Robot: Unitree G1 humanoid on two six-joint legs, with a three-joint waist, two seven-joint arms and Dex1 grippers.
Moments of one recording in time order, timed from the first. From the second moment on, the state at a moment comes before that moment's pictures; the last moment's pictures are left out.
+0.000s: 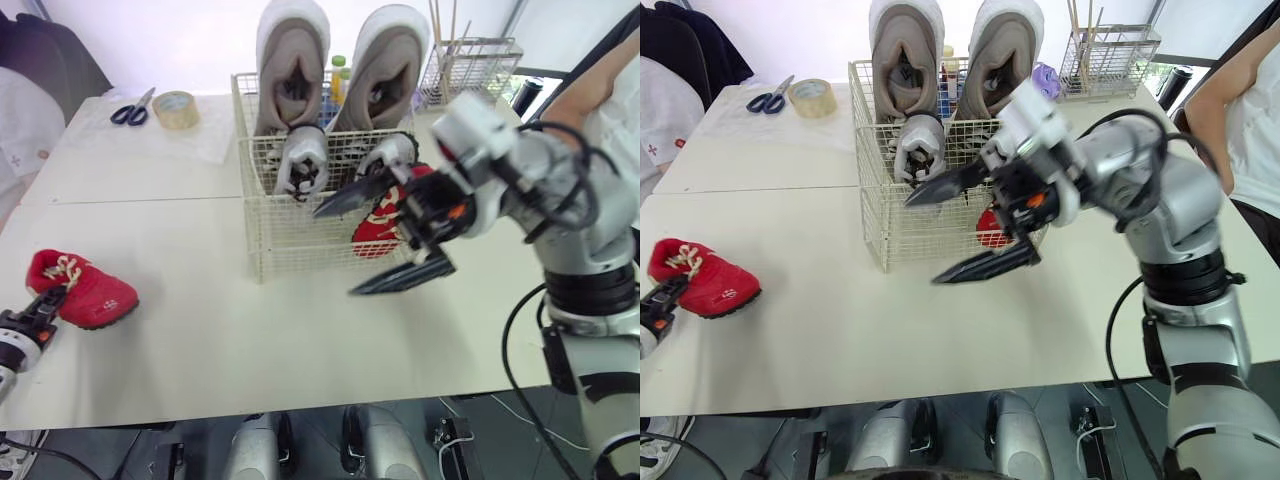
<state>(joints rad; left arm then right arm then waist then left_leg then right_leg) 0.13 0.71 0.93 0.00 -1.46 0.85 -0.01 -0.99 -0.72 0.04 -0.17 0.80 0.77 1.39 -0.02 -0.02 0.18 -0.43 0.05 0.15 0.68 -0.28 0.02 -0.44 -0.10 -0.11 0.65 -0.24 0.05</state>
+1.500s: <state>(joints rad) -0.32 0.43 0.03 -0.28 -0.38 -0.02 -0.63 -0.77 -1.08 -0.26 -0.31 1.28 1.32 1.05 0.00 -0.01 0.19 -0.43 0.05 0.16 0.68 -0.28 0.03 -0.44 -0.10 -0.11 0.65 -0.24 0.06</state>
